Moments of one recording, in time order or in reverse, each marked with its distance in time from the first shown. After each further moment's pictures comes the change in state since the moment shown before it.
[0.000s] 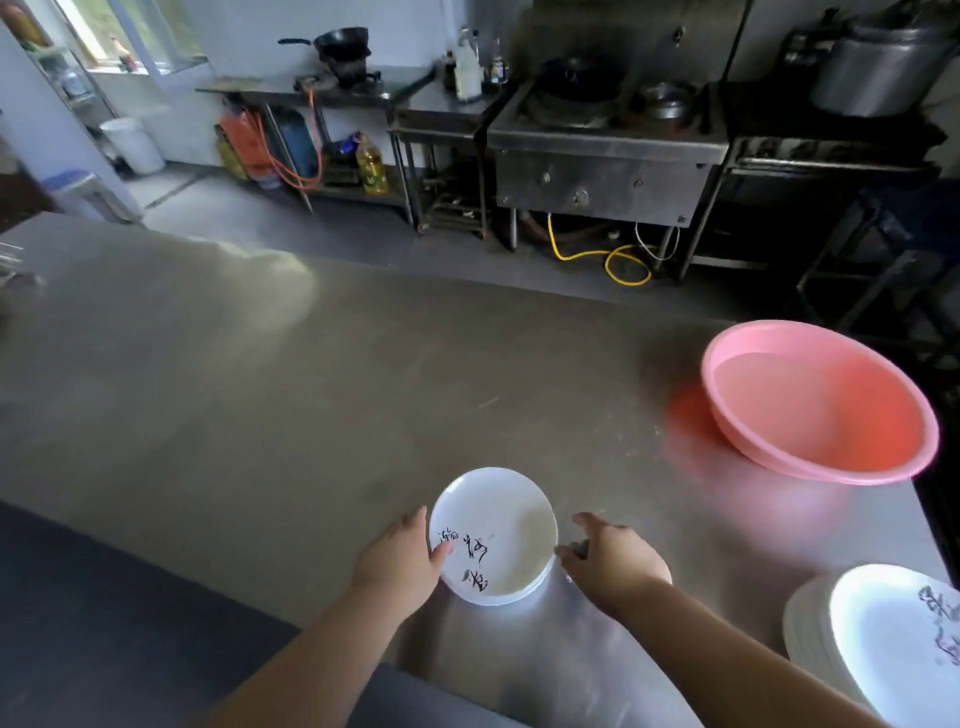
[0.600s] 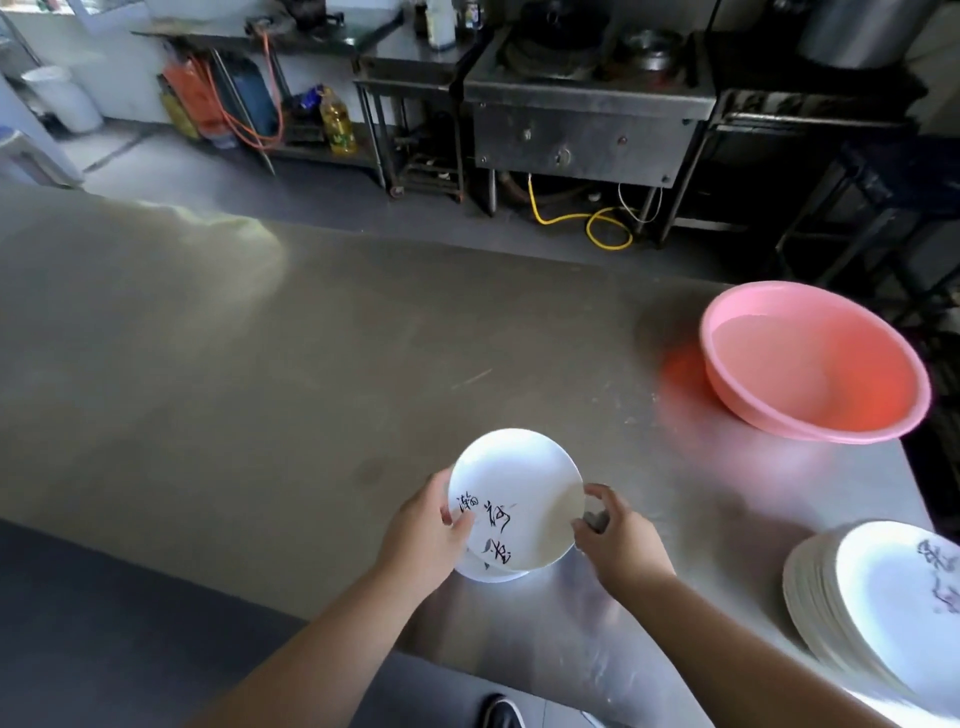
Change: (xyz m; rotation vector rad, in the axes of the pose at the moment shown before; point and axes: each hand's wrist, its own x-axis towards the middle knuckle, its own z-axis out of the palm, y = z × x) left_hand 0.006 0.008 0.004 -0.494 0.010 0.123; right_hand 0.002 0.007 0.038 0.394 0.137 0.137
